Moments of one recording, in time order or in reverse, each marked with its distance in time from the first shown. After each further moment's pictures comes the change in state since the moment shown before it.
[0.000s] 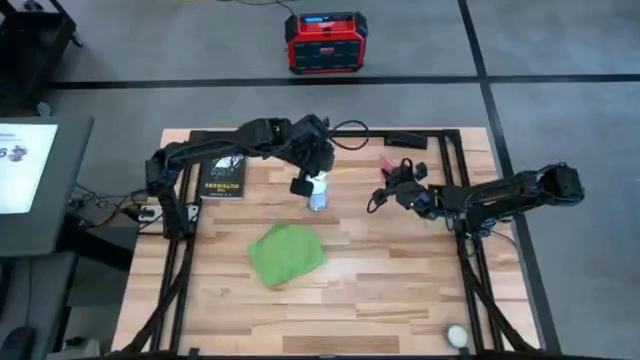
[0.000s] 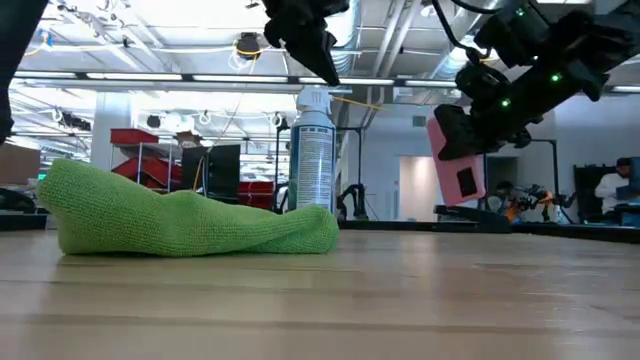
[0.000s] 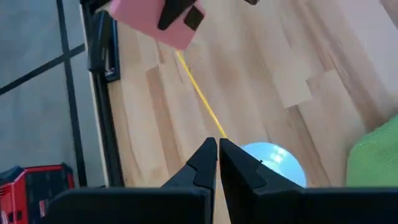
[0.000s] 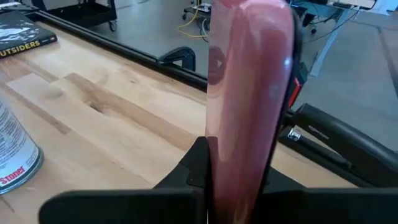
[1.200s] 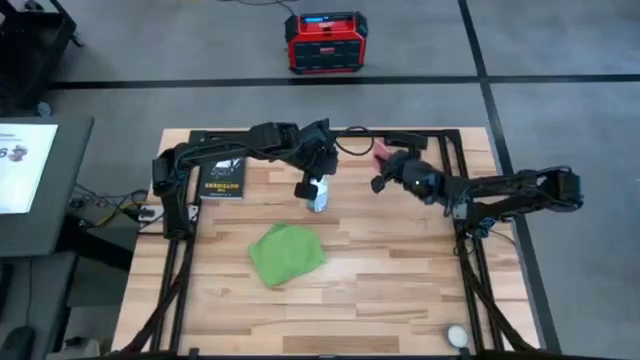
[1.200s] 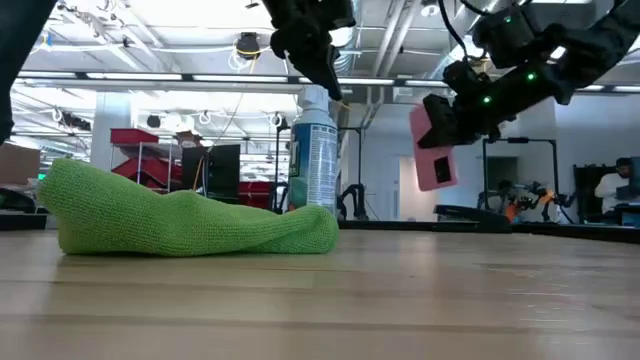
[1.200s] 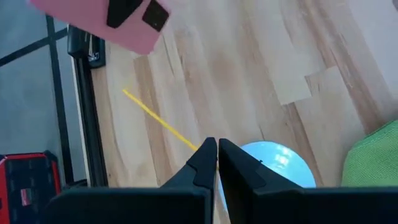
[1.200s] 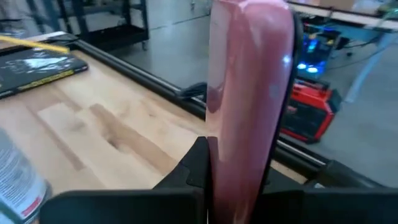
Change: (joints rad) left arm -0.006 0.044 0.000 0.007 0.020 -0.054; right arm -0.232 0.003 0.000 0.244 -0.332 -0.252
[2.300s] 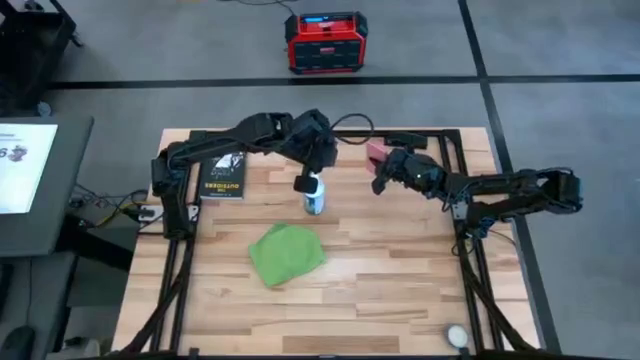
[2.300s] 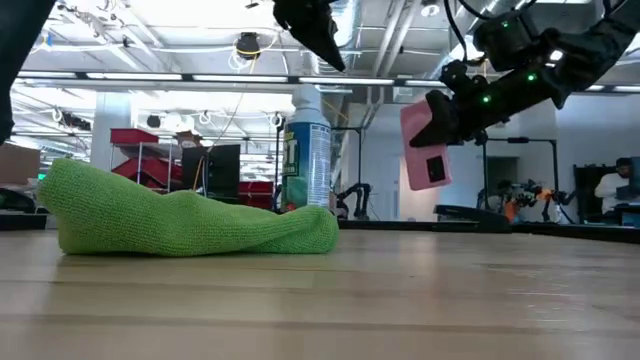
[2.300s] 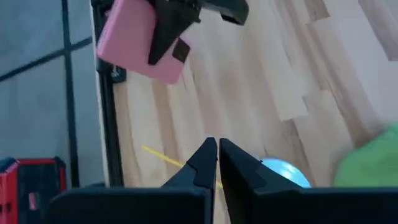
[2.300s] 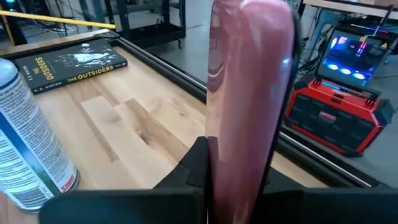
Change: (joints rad) left arm 0.007 -0.010 0.146 -0.123 -0.019 -0.038; right arm -0.049 0.000 0.000 0.034 -0.199 -0.072
